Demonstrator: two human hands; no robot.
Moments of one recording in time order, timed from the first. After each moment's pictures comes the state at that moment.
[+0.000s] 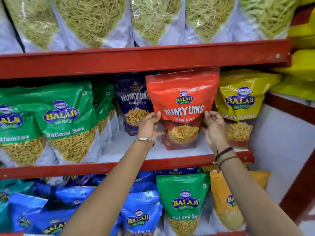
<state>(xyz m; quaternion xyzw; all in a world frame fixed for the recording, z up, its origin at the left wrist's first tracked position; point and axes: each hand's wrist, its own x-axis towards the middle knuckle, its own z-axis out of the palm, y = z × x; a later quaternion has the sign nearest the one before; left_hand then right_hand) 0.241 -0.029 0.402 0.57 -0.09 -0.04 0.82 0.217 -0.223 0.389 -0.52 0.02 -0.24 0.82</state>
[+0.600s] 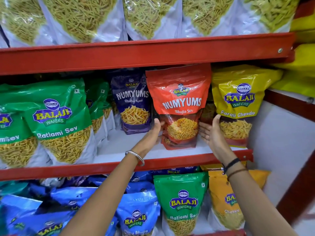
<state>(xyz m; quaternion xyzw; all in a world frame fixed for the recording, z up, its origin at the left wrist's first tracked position) 0.230 -0.027 0.377 0.79 -0.15 -0.12 0.58 0.205 -0.238 0.365 -0.68 0.08 -0.11 0.72</state>
